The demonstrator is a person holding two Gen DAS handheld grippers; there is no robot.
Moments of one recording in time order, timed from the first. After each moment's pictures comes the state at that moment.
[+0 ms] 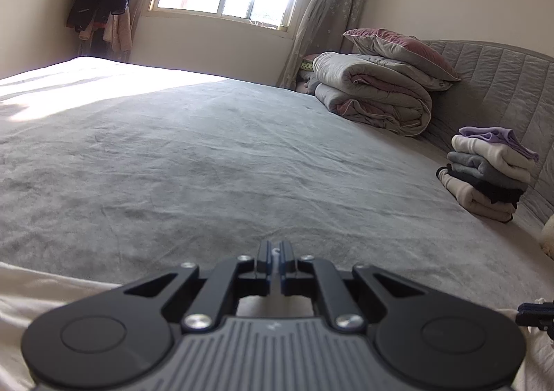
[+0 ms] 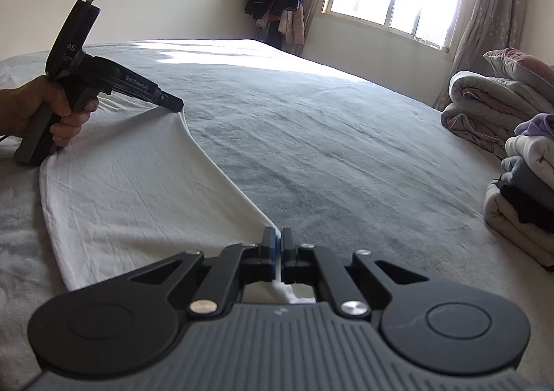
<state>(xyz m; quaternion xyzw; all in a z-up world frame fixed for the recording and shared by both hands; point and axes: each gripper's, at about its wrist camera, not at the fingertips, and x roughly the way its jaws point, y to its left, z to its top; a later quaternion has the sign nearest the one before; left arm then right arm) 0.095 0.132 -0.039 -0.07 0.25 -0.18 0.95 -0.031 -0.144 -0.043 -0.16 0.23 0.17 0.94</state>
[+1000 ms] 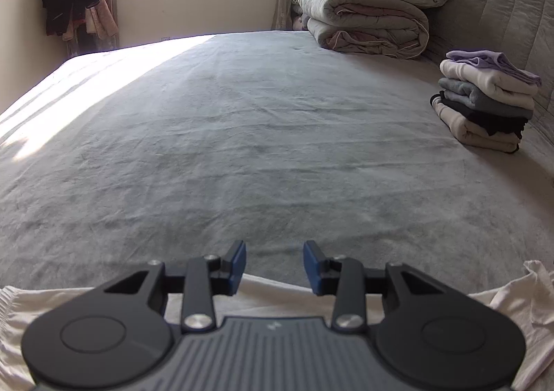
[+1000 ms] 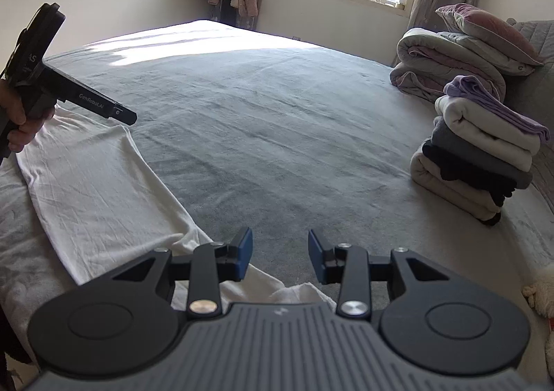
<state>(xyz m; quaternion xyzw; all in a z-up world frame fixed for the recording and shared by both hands) 0.067 0.042 0.026 0.05 0.35 -0.16 0.92 -0.049 -0.224 0.018 -0.11 0.30 0.11 0.94</state>
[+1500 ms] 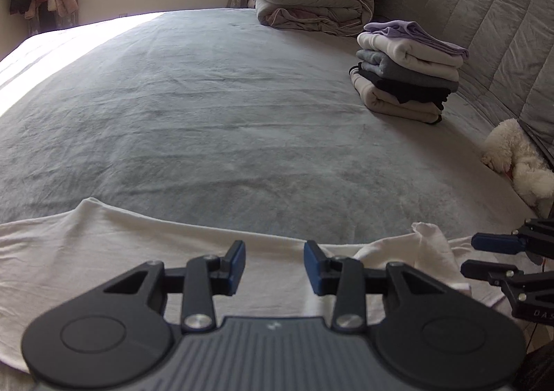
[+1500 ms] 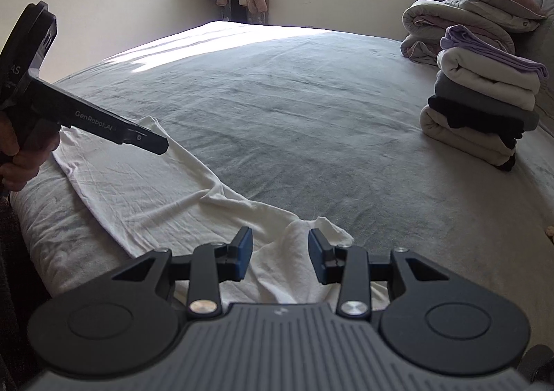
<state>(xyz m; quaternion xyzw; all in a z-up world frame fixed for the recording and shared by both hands) -0.014 -0.035 0.028 0.02 0.39 -0.23 0.89 -0.087 -0.256 0.001 -0.04 0.32 0.16 0.93</state>
